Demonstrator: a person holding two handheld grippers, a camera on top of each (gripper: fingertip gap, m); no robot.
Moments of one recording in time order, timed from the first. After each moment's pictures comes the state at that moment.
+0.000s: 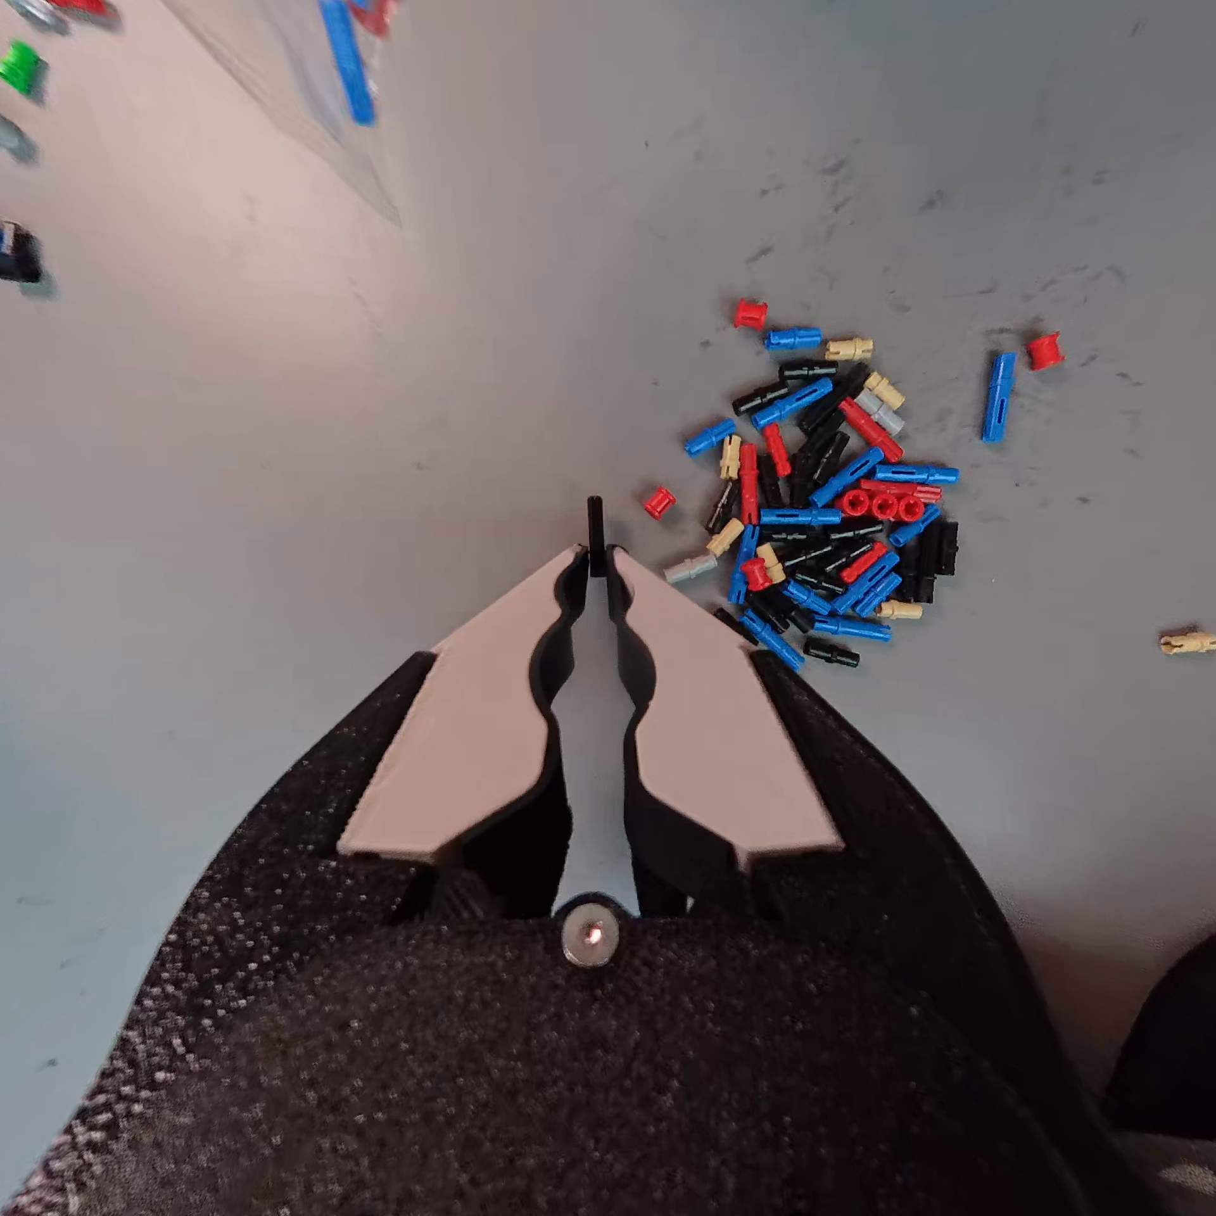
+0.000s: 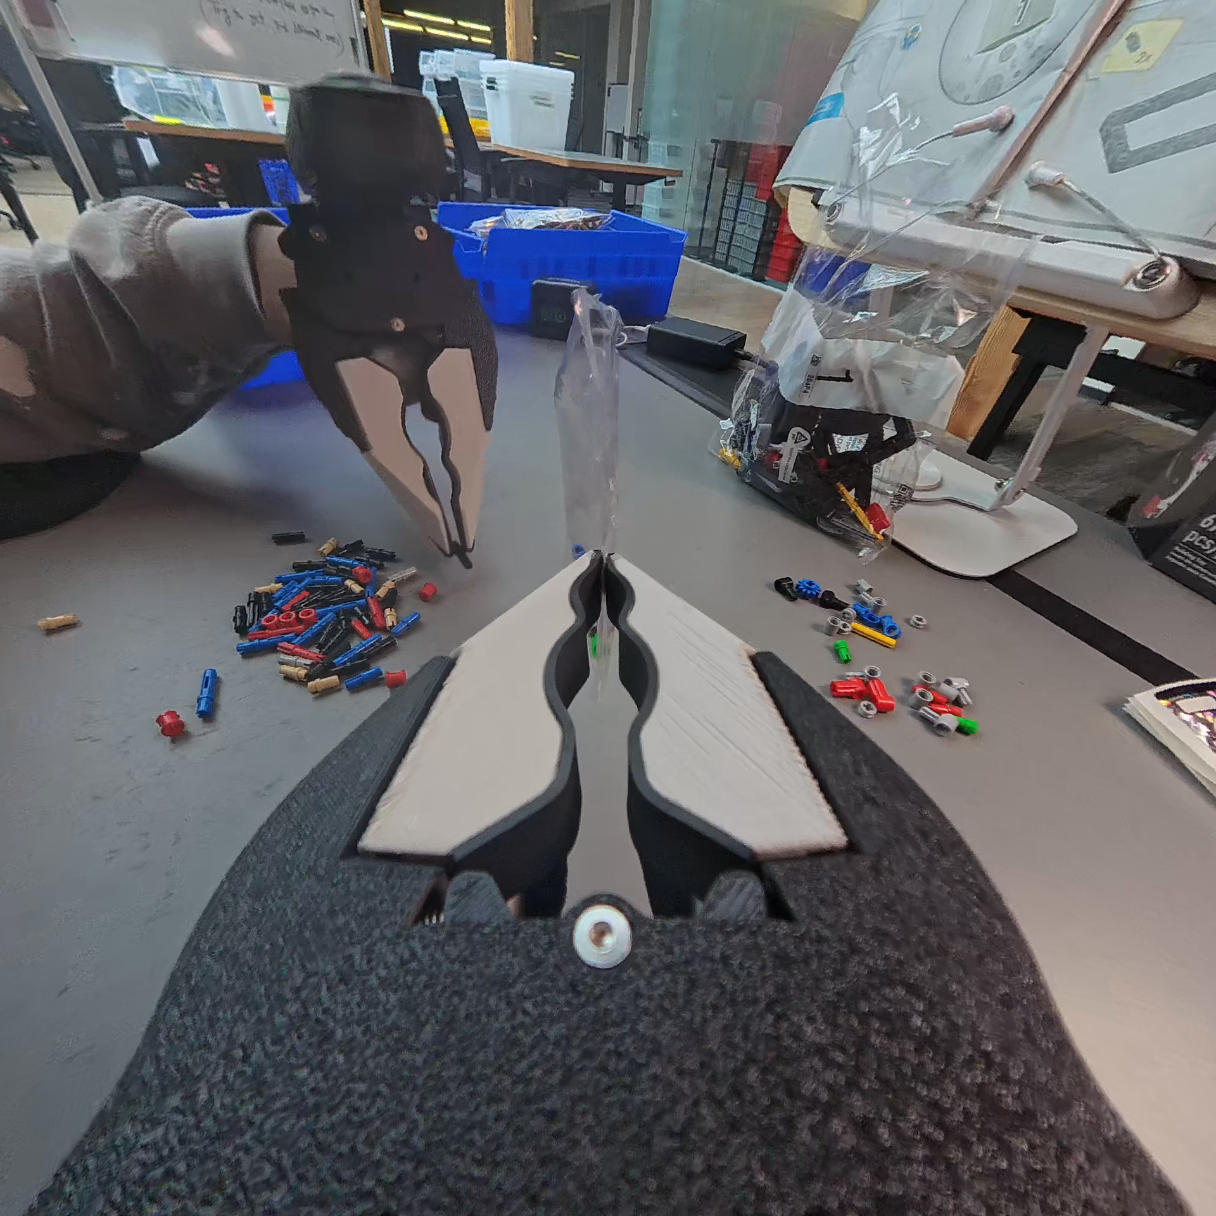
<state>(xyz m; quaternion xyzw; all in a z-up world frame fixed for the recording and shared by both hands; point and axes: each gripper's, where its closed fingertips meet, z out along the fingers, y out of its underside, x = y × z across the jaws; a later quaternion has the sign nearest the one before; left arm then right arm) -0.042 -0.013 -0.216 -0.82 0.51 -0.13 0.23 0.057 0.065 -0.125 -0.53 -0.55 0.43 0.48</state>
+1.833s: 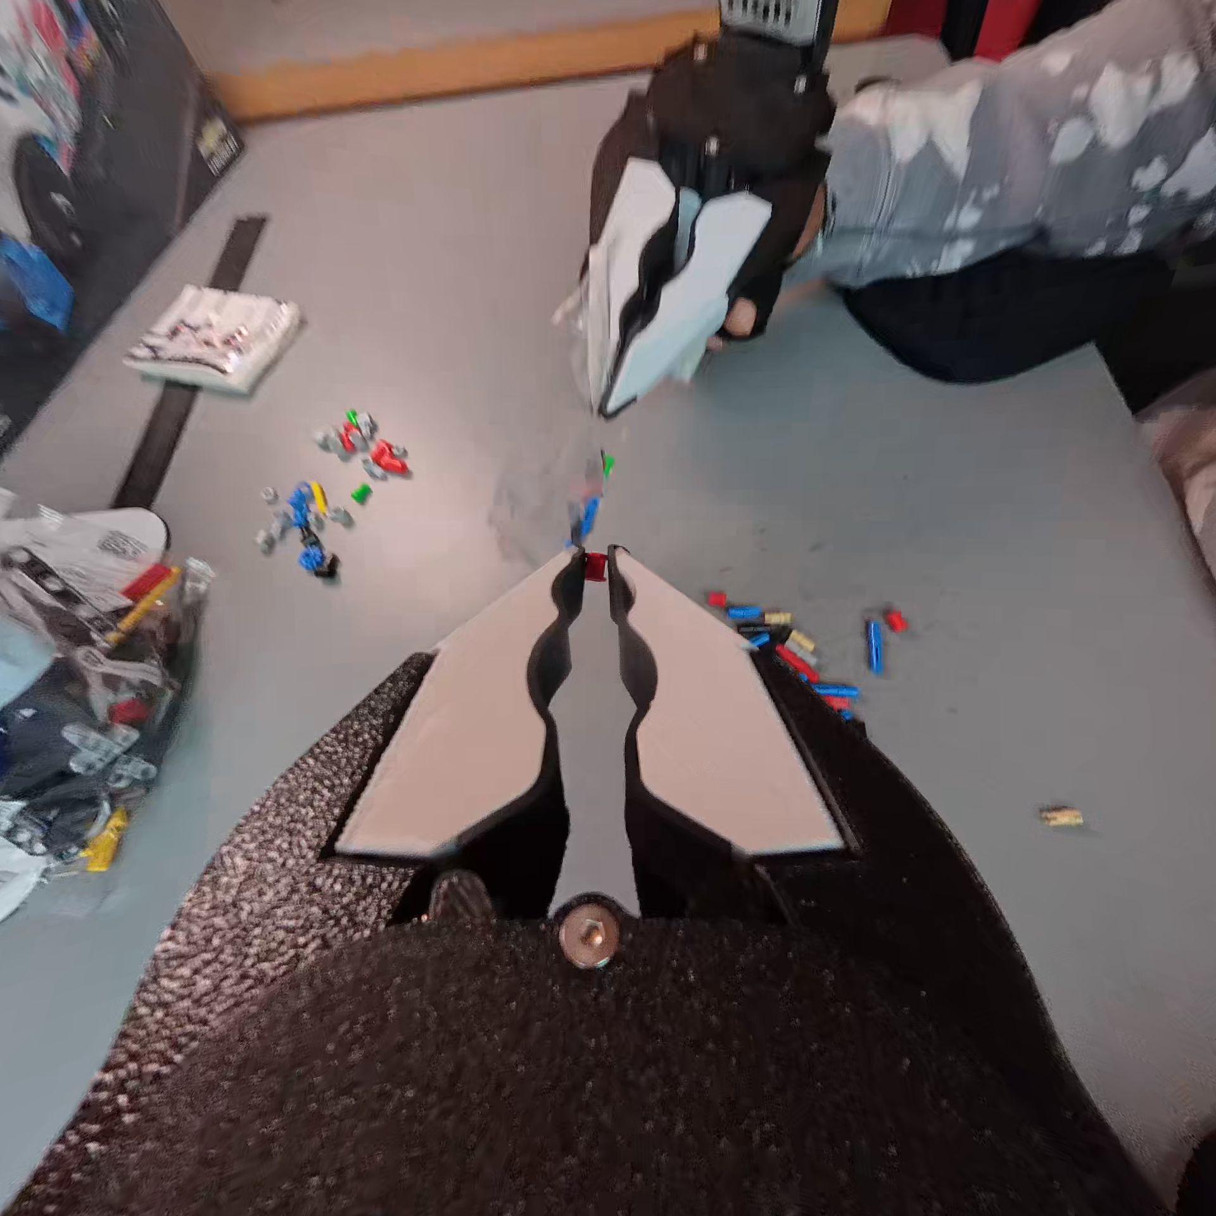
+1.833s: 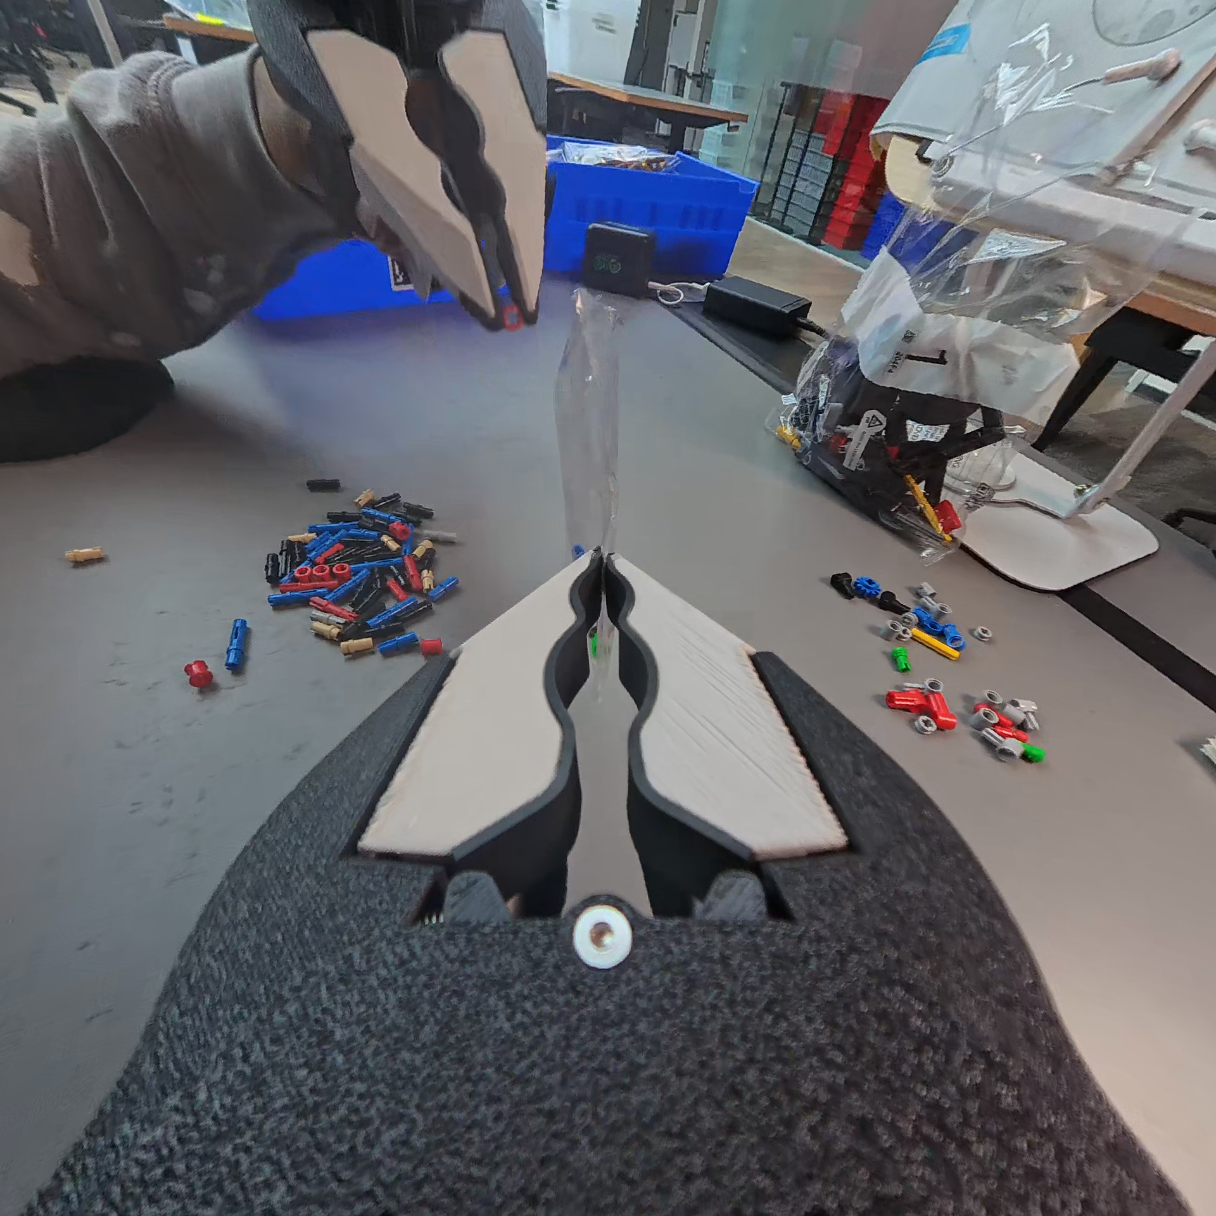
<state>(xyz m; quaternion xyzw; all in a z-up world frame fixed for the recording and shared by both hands) -0.009 0.003 -0.109 -0.74 0.47 -0.21 0.44 0.049 0.043 -0.141 -0.51 -0.60 0.41 0.46</state>
